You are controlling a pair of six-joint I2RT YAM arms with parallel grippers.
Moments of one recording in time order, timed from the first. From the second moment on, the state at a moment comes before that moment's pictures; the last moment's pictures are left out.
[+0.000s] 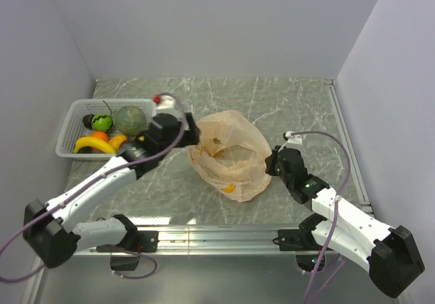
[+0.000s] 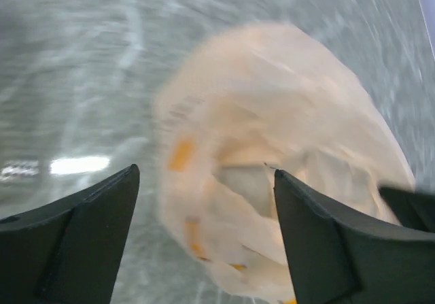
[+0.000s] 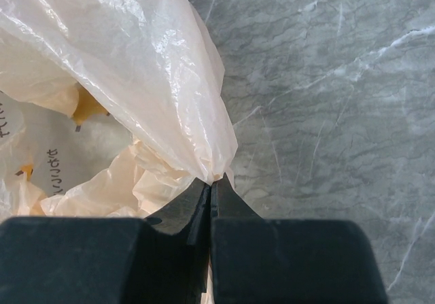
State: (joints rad) left arm -0.62 1.11 0.95 -0.31 -0.32 -0.58; right arm 0.55 0.87 0.40 -0.07 0.30 0.54
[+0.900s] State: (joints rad) left arm -0.96 1.97 1.32 -0.10 -0.55 -0.36; right arm 0.55 0.85 0.40 -0.08 0.23 0.54
